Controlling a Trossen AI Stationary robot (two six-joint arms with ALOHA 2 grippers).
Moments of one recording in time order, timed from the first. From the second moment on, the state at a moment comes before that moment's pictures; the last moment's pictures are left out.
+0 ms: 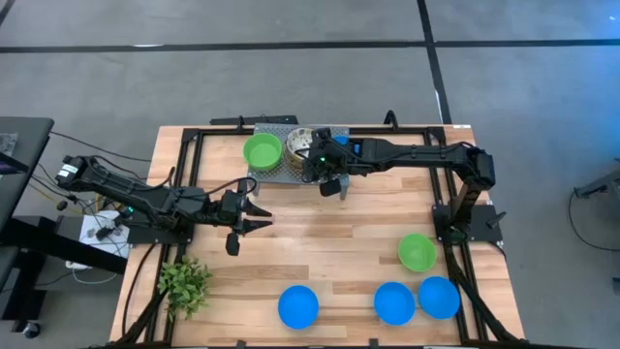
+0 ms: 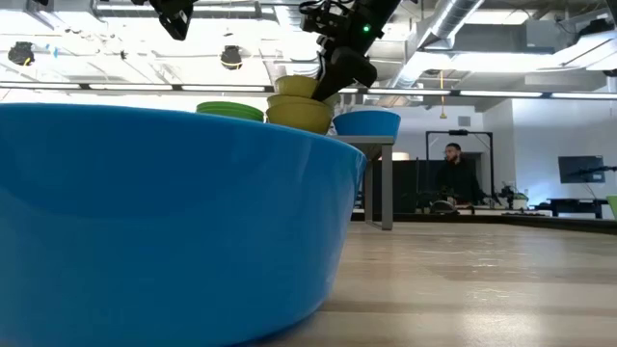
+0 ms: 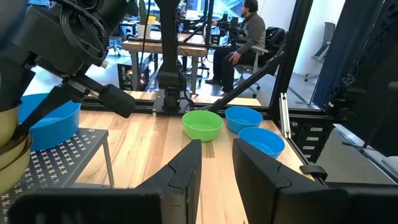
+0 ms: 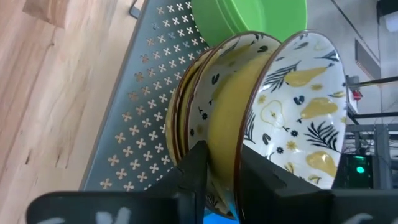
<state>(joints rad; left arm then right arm) -0.31 1.05 0.54 0.28 -0.23 -0.06 -0.15 1.79 1.59 -0.65 0.33 -0.69</state>
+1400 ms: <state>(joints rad) -0.31 1.05 0.54 0.28 -0.23 -0.07 -0.09 1.79 1.59 -0.64 0.53 -0.76</state>
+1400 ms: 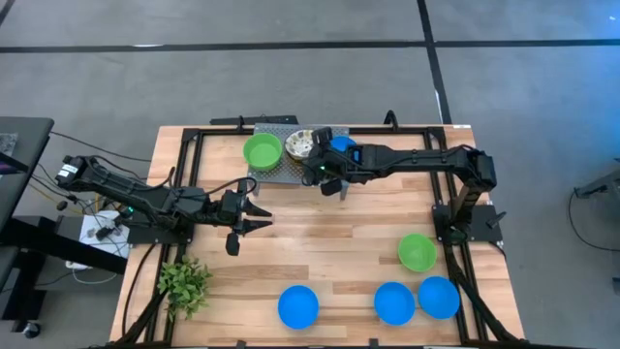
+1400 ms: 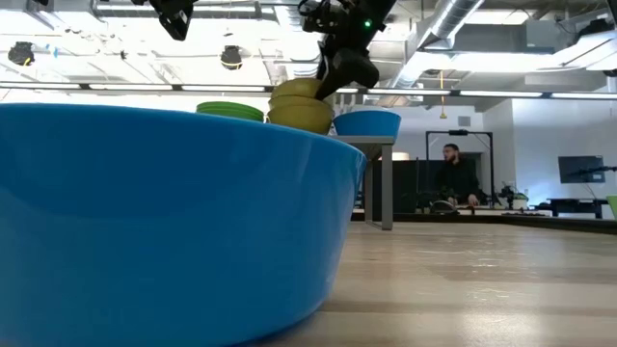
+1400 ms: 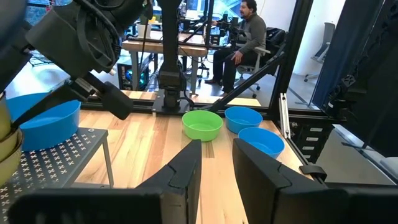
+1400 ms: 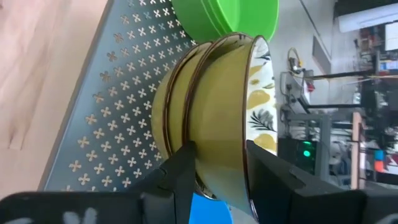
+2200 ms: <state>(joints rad) -0.31 1.05 0.54 0.28 -0.23 -0.07 -0.01 1.79 1.60 -0.66 0.62 -0.76</state>
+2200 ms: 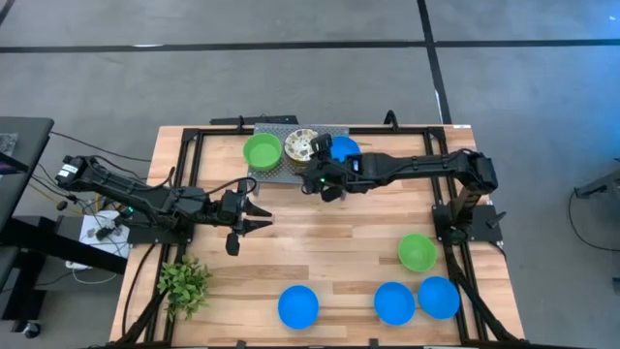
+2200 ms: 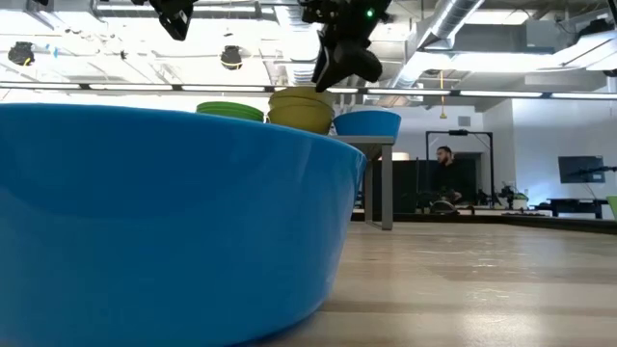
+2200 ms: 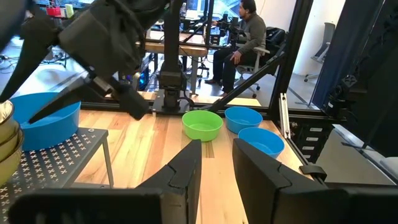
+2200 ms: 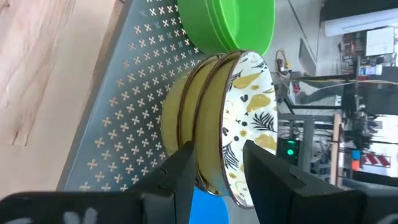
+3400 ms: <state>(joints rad) -0.31 1.05 0.51 0.29 -0.24 -0.12 0.31 1.79 1.78 -0.96 0.15 0.16</state>
